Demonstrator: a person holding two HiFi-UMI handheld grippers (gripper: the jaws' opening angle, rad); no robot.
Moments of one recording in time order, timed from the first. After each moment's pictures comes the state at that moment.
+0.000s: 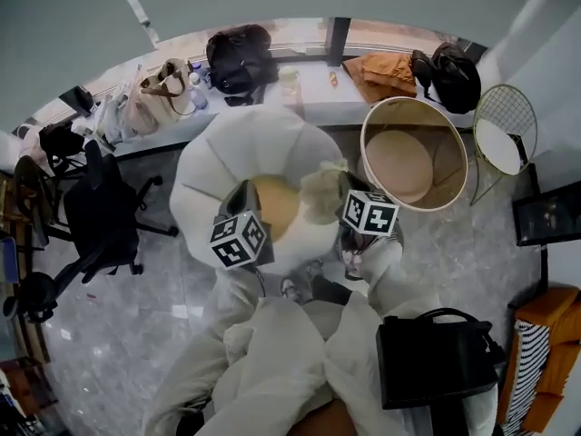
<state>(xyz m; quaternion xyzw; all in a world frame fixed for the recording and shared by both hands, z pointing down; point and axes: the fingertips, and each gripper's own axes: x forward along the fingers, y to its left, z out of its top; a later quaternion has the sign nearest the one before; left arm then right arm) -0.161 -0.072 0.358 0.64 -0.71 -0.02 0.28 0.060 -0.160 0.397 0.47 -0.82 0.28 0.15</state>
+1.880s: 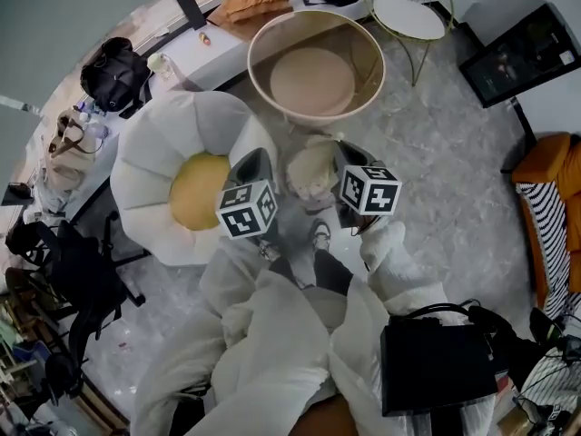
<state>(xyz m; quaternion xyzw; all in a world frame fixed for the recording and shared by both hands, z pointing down) 0.178 -0.079 0.393 0.81 -0.49 0.13 0.29 0.347 -0.057 0.402 0.61 -0.72 0.32 0.10</state>
